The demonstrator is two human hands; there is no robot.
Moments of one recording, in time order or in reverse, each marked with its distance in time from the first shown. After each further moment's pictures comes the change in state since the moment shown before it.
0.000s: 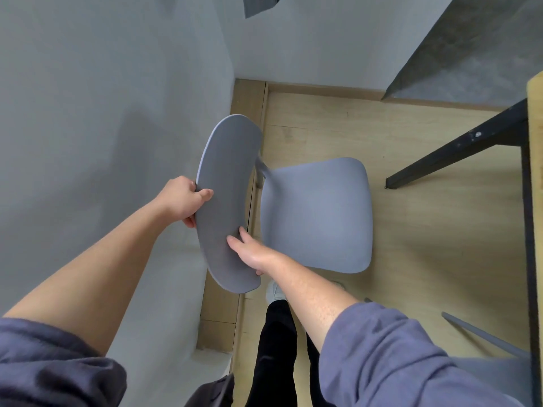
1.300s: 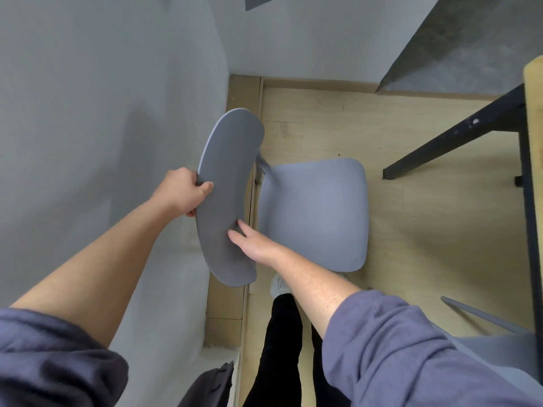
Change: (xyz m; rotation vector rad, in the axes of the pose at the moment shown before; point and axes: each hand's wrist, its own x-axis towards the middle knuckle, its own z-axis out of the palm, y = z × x) left_hand 0.008 -0.018 -0.012 0.133 0.098 0.133; right_hand 0.012 -0.005 0.021 -0.003 0.024 -0.079
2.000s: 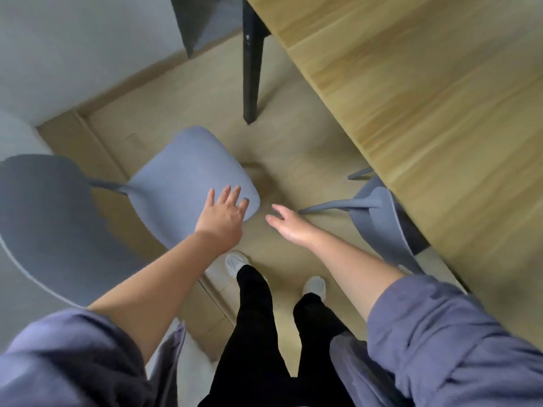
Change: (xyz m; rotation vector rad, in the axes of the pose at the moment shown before) left_hand -0.141 0.185 0.204 1.049 -0.225 1.025; right_hand -0.214 0.211 -0.083 0.357 0.653 0.158
